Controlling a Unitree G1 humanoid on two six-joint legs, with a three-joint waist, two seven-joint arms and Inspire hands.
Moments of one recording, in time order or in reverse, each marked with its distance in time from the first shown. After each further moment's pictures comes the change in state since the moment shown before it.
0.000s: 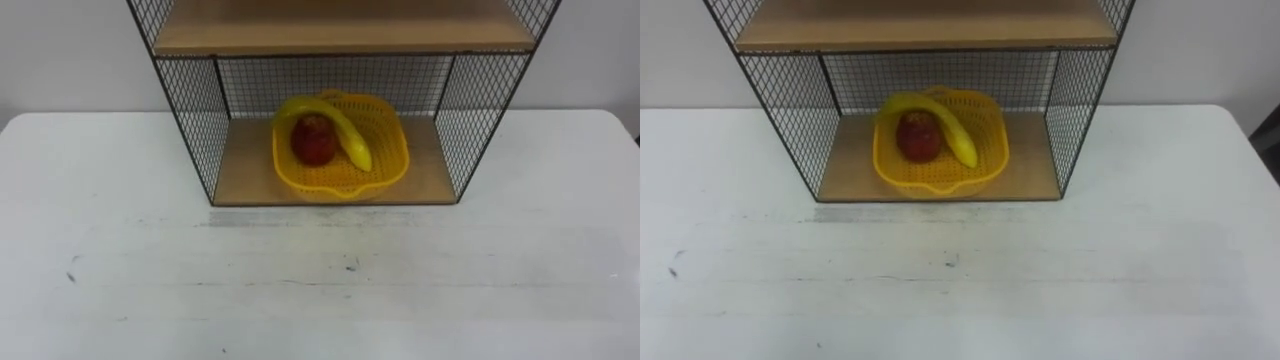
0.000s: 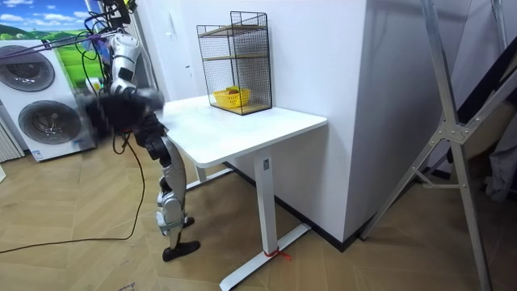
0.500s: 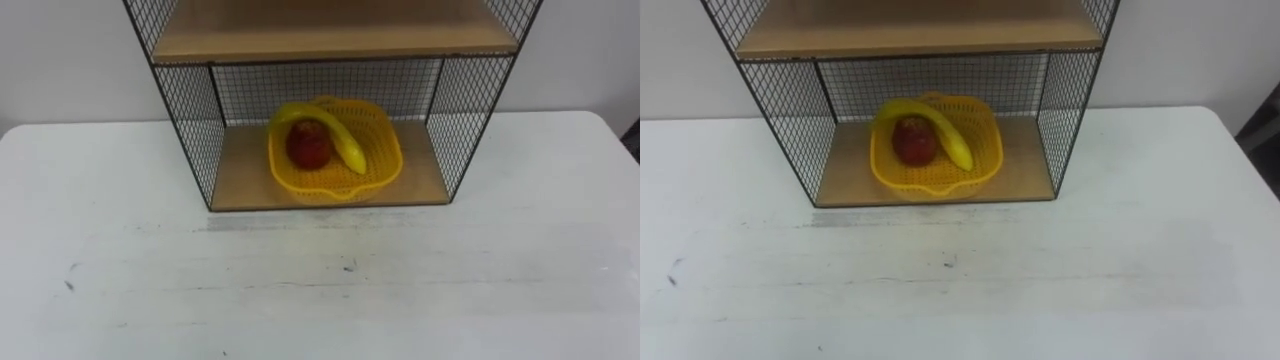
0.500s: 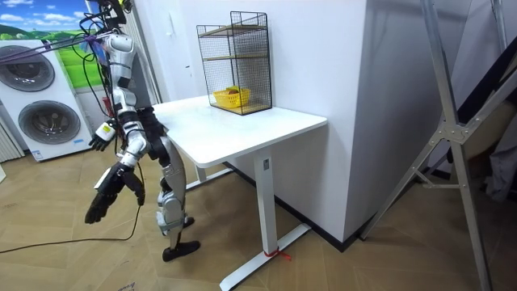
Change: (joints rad) left arm -0.080 -0.229 -0.182 0.319 -0.245 0.013 -0.206; right arm -0.078 0.232 0.275 0.460 0.297 0.008 0.193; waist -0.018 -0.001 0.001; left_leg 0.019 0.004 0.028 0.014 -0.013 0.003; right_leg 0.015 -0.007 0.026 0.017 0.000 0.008
